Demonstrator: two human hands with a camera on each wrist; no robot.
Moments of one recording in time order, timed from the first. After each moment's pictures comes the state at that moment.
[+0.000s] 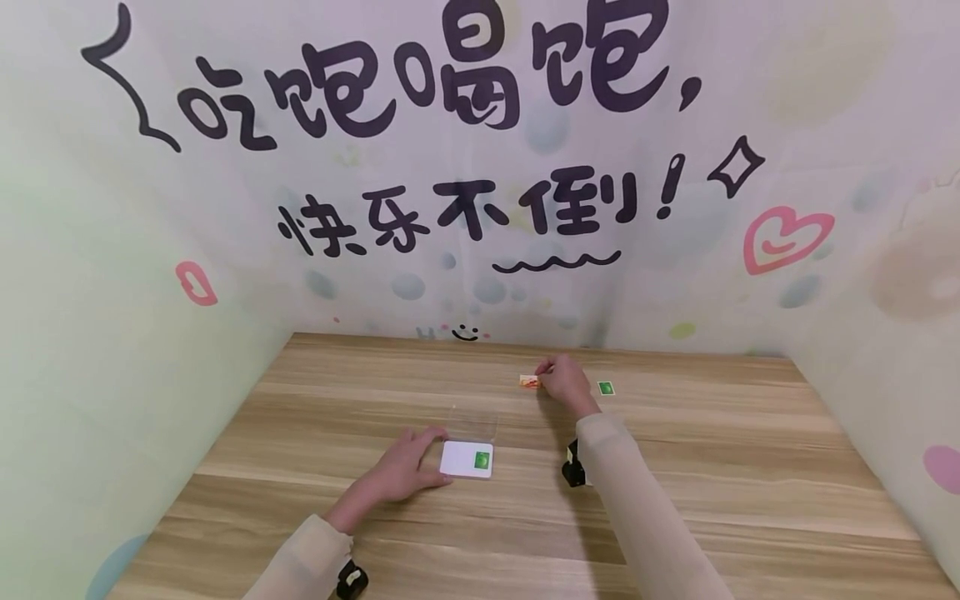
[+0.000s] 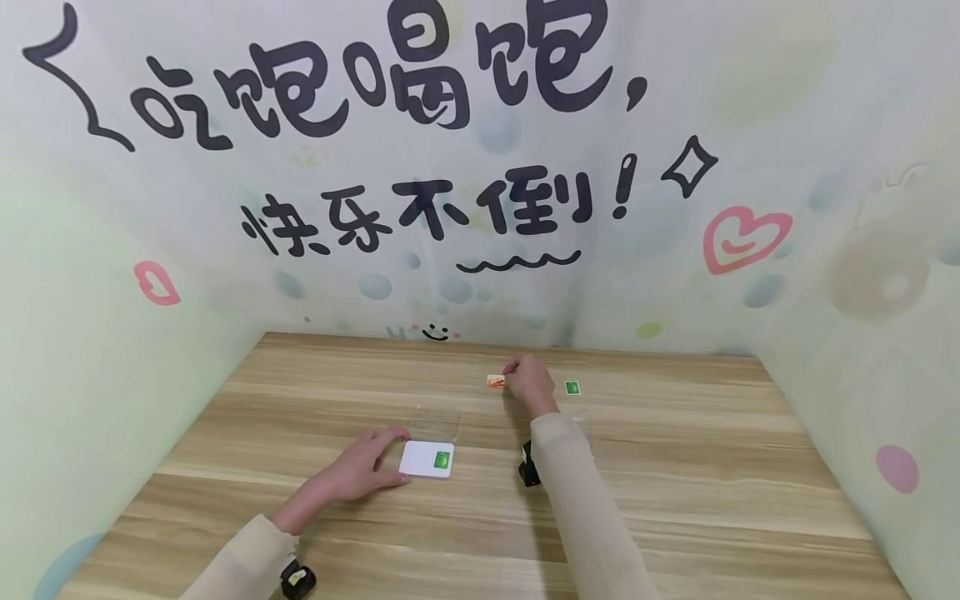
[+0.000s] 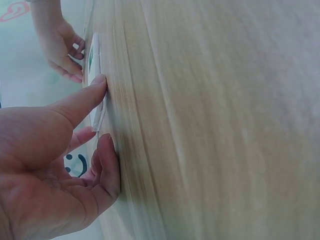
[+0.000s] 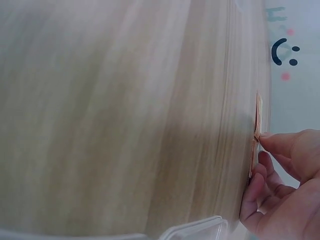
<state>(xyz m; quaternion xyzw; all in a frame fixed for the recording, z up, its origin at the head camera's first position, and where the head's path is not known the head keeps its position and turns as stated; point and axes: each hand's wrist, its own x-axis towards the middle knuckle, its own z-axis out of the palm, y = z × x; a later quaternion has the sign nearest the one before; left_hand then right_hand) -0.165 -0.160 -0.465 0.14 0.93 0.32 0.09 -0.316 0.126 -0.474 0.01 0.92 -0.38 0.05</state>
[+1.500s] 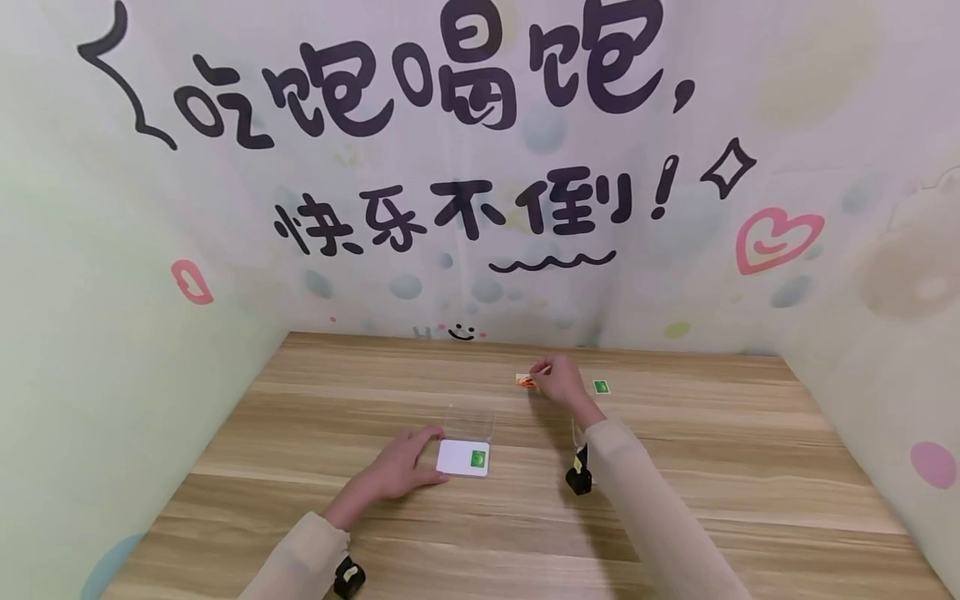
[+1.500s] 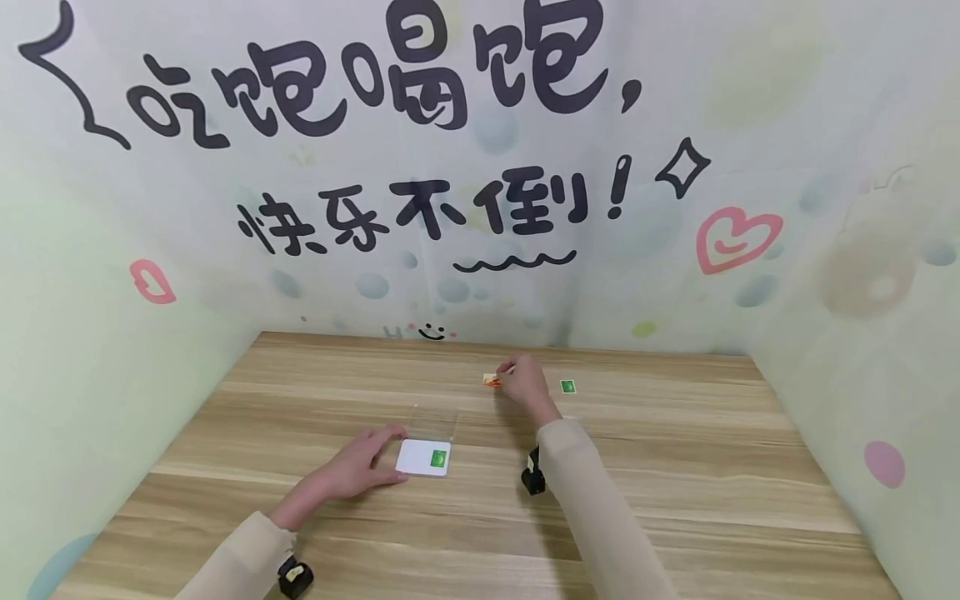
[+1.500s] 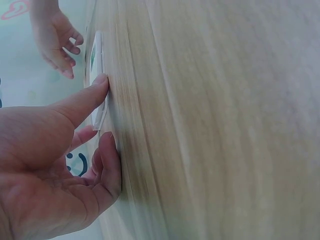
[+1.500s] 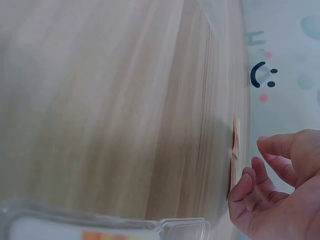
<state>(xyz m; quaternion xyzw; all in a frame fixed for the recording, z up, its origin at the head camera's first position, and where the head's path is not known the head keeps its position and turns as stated) -0.166 -0.161 -0.465 0.15 0.93 0.31 0.10 -0.301 0.128 -0.468 -0.03 0.91 -0.42 0.02</state>
